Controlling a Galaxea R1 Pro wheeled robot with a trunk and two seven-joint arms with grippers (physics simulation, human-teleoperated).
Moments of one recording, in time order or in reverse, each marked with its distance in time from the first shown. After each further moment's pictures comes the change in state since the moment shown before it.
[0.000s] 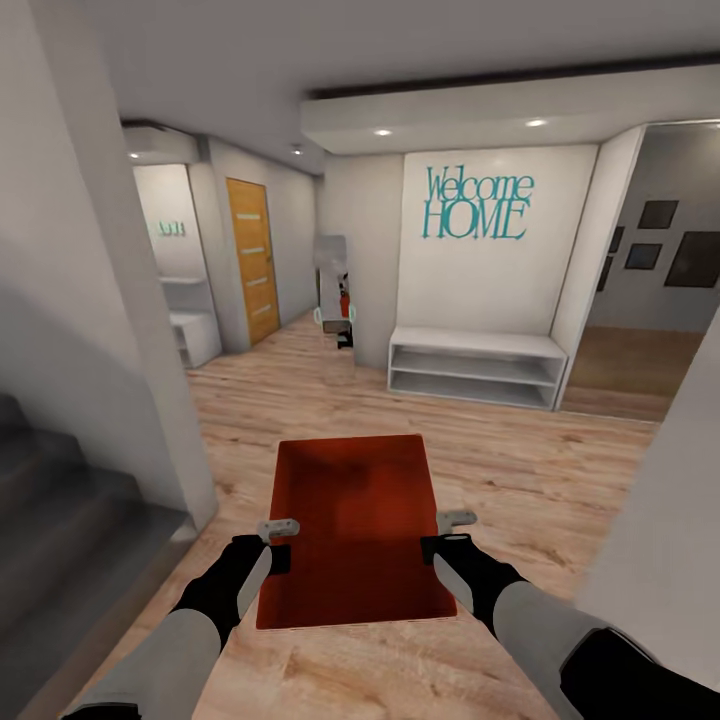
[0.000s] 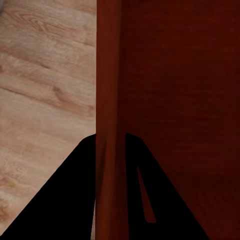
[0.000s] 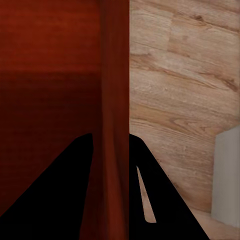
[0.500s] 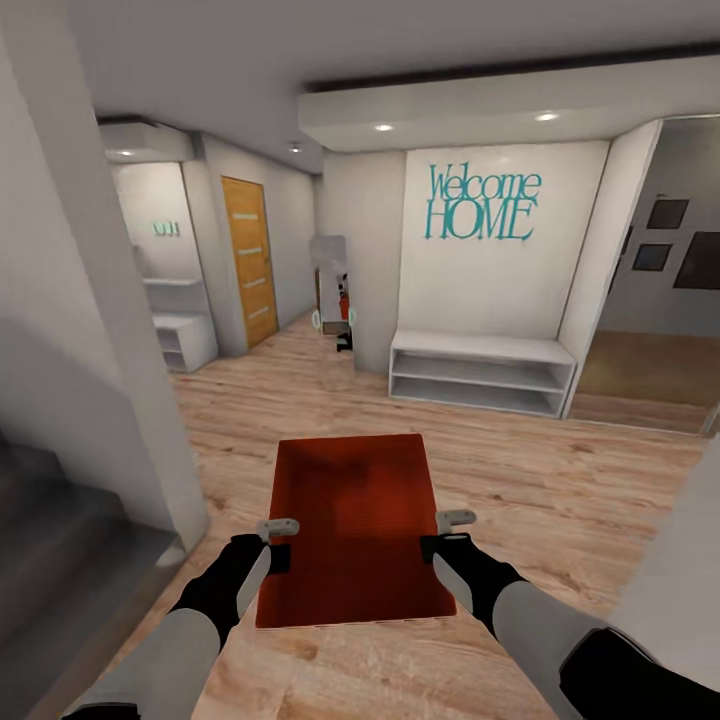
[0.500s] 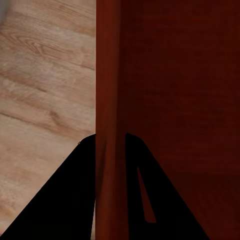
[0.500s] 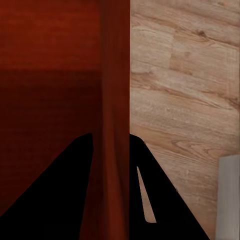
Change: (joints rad) left arm 0.000 0.001 0.007 -0.004 -0.013 0.000 -0.009; right arm 0.000 0.002 -0.008 -0.002 0.009 0.000 0.000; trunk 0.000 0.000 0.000
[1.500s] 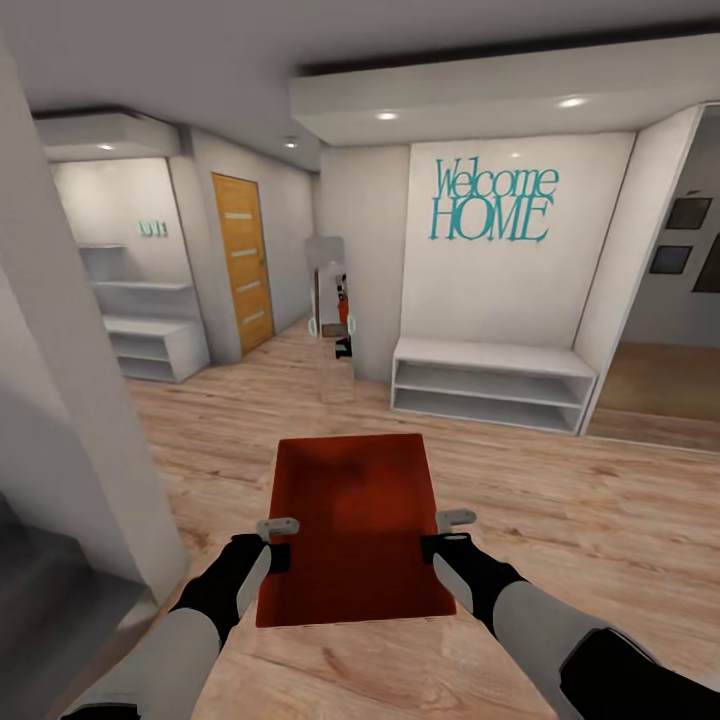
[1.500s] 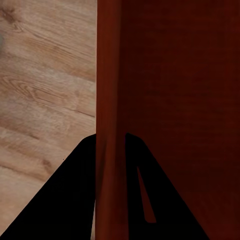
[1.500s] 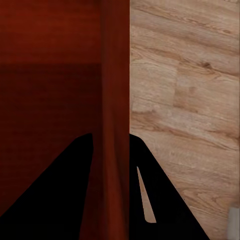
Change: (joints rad) left arm 0.000 0.001 -0.009 -0.002 0.015 -0.003 0.009; right arm 0.000 -0.001 0.007 0.000 -0.009 -0.008 0.000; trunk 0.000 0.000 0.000
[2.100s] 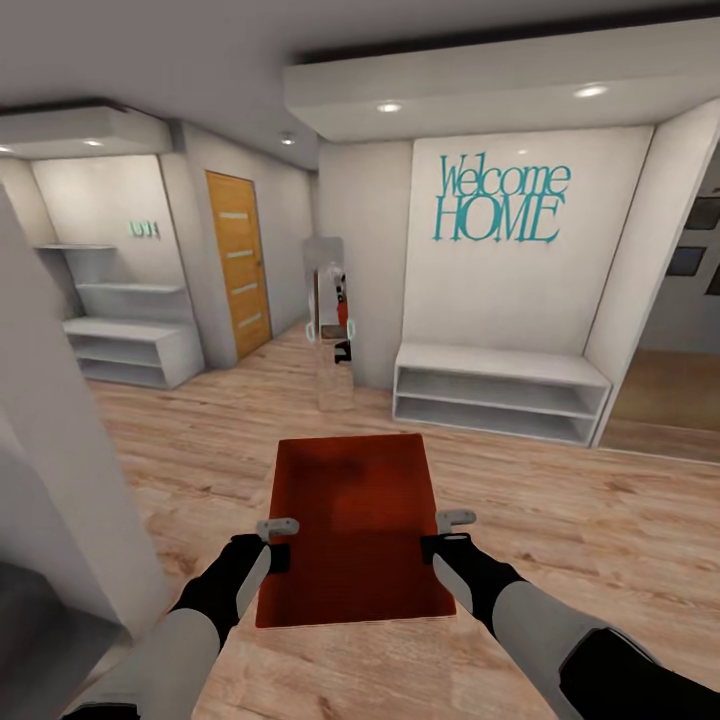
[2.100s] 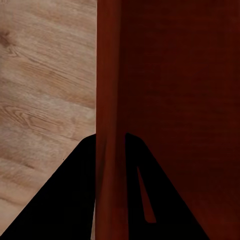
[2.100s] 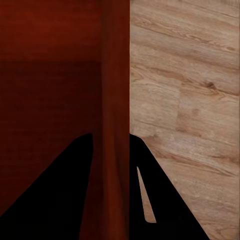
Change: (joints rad) left arm 0.000 0.001 0.000 0.002 0.001 0.000 -0.002; right arm 0.000 0.001 -0.003 0.001 0.004 0.002 0.000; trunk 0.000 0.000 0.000
